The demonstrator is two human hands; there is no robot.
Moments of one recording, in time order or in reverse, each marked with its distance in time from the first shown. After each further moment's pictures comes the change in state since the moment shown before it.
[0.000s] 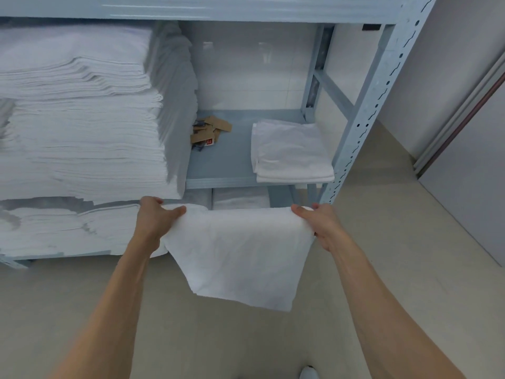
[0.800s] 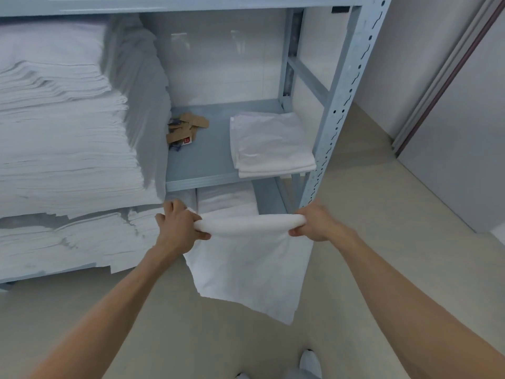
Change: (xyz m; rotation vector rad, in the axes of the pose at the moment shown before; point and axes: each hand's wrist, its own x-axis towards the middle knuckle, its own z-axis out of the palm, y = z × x) left_hand -0.011 0.008 0.069 0.962 -0.218 0.499; right_hand 0.008 0.014 -0.037 -1.022 -0.154 -0.242
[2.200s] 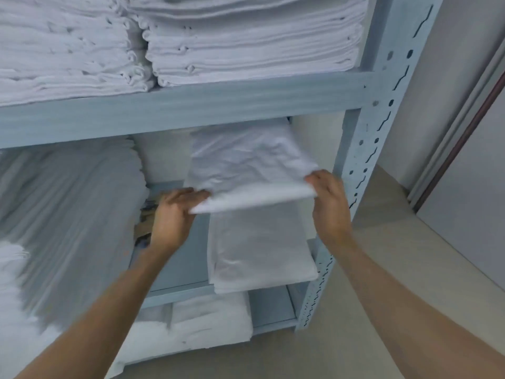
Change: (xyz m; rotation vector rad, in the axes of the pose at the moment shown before) left_hand 0.356 0.115 -0.118 -0.278 0.696 0.490; right_hand 0.281 0.032 -0.236 0.152 1.096 -0.454
